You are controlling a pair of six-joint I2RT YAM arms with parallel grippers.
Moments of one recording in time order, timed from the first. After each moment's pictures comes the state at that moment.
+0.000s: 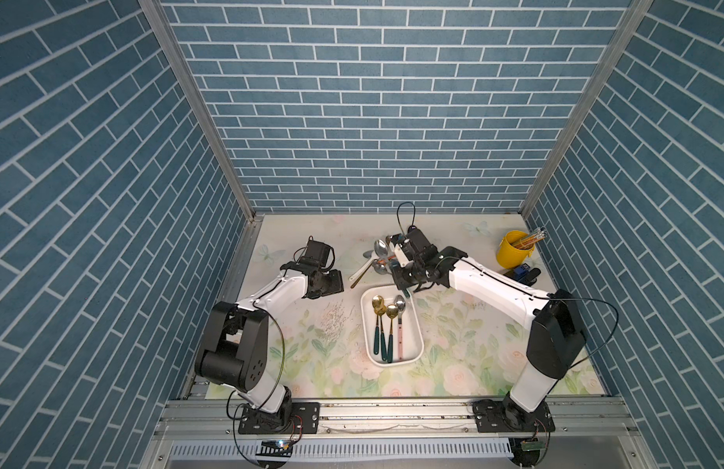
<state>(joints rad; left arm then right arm) -0.28 1.58 1.00 -0.49 0.12 -0.47 0.82 1.71 1.39 -0.69 -0.01 0.33</state>
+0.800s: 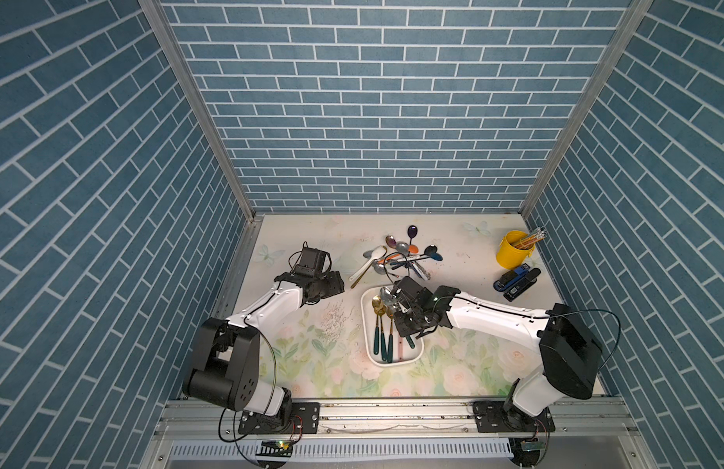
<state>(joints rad) -0.28 1.47 0.89 -0.39 0.13 -0.55 0.98 1.63 1.09 -0.67 -0.01 0.57</state>
